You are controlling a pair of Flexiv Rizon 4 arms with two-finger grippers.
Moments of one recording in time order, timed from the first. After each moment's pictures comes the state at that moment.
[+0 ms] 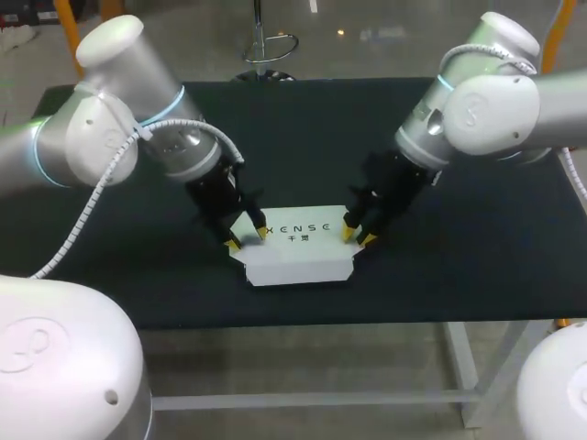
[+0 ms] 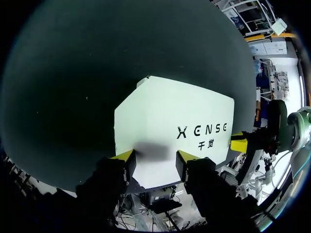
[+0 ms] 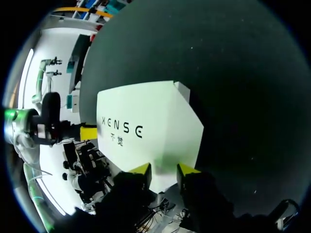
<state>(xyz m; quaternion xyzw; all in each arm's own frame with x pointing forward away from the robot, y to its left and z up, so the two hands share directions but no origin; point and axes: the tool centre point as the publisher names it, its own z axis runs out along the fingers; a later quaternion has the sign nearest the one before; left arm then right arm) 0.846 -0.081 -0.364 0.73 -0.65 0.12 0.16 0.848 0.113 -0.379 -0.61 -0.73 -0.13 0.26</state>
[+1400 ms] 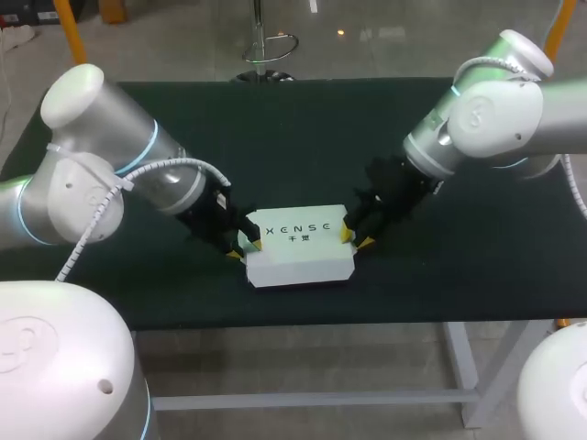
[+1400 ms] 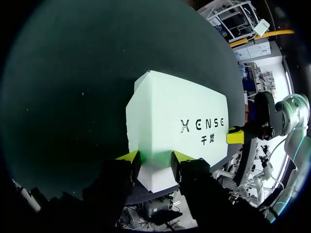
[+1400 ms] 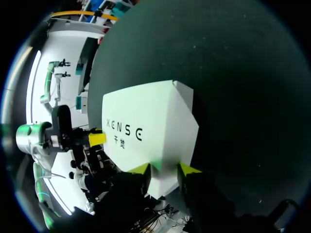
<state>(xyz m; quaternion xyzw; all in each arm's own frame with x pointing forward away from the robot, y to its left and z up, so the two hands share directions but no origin) 0.838 -0.080 -0.377 0.71 -0.65 0.21 0.15 0.849 0.117 -0.386 -0.60 -0.72 -0.17 0.28</state>
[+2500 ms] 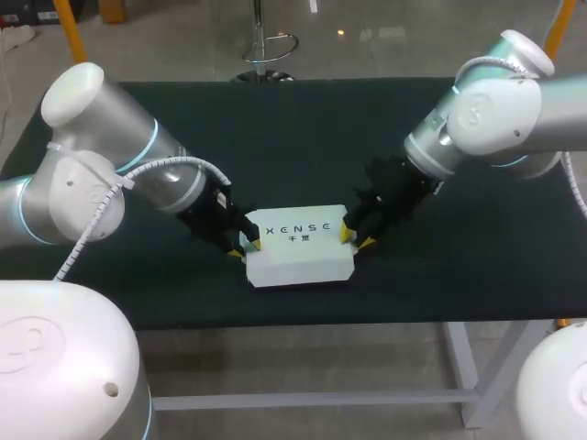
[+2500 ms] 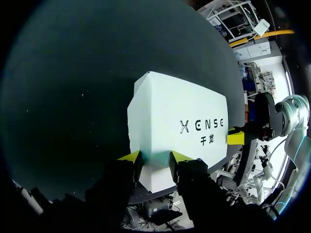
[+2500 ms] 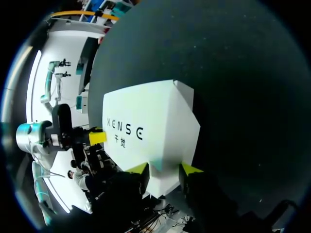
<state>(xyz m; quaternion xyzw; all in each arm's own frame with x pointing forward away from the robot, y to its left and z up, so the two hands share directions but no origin) 0.839 -0.080 -0.377 0.71 -0.65 0.21 0.15 0.849 0.117 -0.385 -0.60 -0.72 -0.17 0.28</state>
